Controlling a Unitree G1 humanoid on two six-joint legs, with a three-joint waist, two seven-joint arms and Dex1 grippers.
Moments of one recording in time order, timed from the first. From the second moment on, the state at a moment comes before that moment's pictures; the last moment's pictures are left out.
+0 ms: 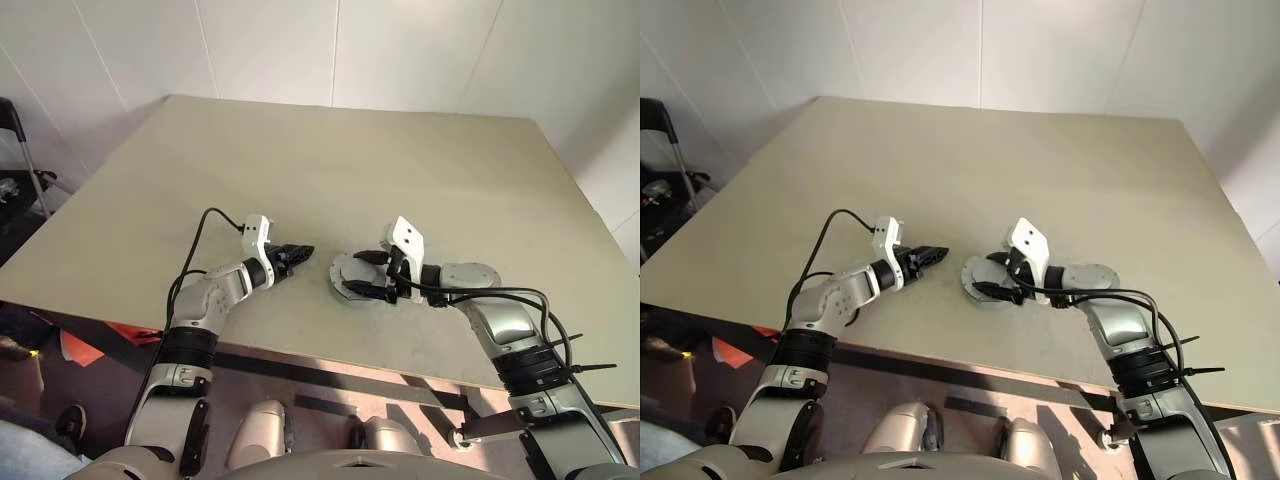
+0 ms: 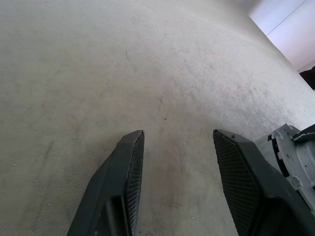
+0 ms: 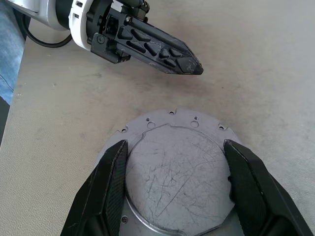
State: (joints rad) left arm -0.46 0.13 0.06 0.31 -0.44 0.65 -0.58; right arm -0.33 -0.49 0.18 0.05 0.21 0.33 0.99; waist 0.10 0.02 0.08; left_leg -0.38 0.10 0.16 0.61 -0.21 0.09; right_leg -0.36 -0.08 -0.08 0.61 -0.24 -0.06
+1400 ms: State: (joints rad) left arm -0.54 0.04 0.13 0.26 -0.72 1.09 -0.55; right arm -0.34 -0.49 0.21 0.08 0.16 0.25 0.98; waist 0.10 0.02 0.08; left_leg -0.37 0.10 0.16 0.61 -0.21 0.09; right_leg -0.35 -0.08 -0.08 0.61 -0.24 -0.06
